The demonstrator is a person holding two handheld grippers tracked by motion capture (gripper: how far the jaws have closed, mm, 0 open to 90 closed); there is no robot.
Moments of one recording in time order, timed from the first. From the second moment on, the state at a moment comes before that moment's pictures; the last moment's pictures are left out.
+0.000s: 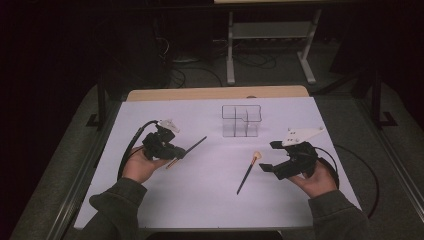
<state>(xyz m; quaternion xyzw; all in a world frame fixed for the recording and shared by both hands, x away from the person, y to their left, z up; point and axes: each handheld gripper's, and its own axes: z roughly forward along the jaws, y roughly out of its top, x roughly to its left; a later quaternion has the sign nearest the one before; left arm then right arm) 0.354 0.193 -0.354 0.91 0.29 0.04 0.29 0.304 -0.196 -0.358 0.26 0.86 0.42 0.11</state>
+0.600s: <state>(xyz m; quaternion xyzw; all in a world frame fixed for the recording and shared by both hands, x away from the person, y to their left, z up) 0.338 0.166 -0.343 0.93 0.22 0.02 0.30 0.323 -0.159 -0.334 0.20 0.89 0.41 0.08</state>
